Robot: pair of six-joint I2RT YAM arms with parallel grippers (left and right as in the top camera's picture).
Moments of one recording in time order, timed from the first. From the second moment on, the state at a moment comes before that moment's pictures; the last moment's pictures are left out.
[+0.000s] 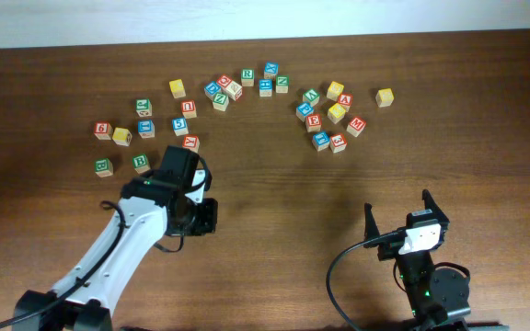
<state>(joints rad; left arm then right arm) -0.27 1.48 0.89 -0.82 0.19 -0.23 0.16 0.01 0.01 -0.07 0.04 -0.08</state>
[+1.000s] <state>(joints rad) -0.27 1.48 0.77 -0.77 0.09 -0.23 0.16 0.01 0.01 -0.07 0.04 -0.08</state>
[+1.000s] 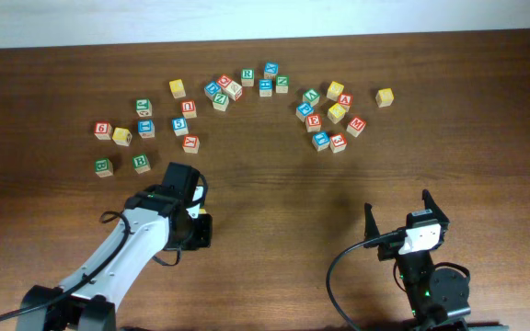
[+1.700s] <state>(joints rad) -0.27 1.48 0.75 -0.74 0.06 -0.23 0.16 0.01 0.01 -0.07 0.04 -0.08</state>
